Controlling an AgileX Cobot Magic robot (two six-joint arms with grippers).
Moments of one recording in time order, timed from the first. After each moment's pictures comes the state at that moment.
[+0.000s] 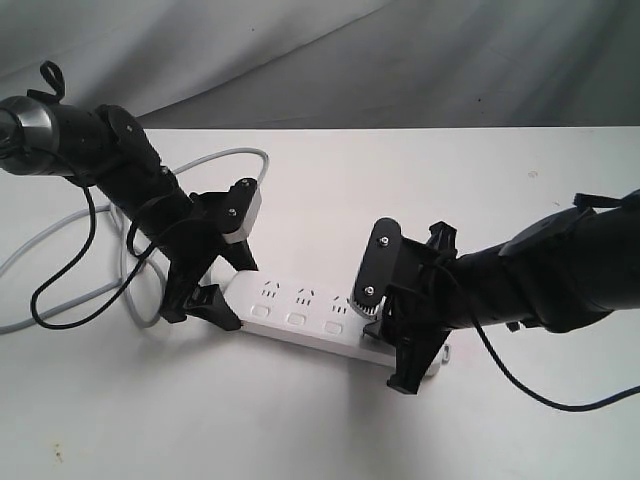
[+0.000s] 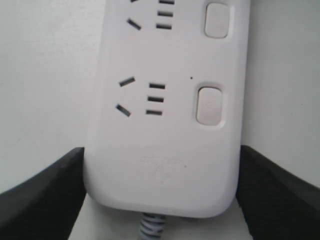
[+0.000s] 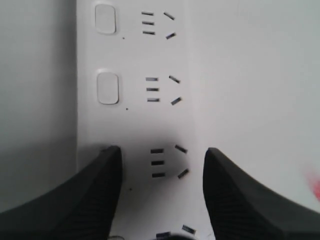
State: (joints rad) left arm -0.14 2.19 -1.41 -0.63 0.97 1.84; right arm 0.38 1.80 -0.77 1.38 0.15 -2.13
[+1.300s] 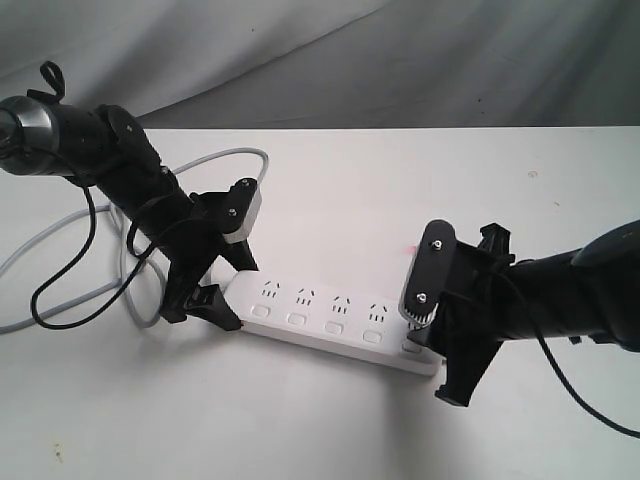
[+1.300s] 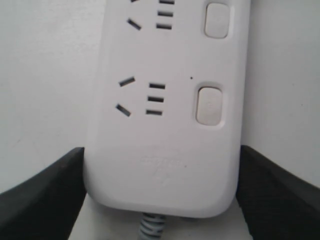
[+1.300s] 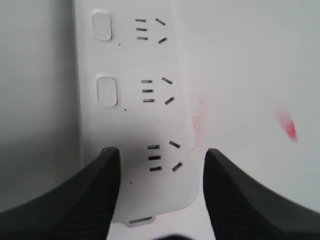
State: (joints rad) left arm -0.14 2.19 -1.41 -0.63 0.97 1.84; right arm 0.31 1.65 -0.65 1.35 0.16 -2.13
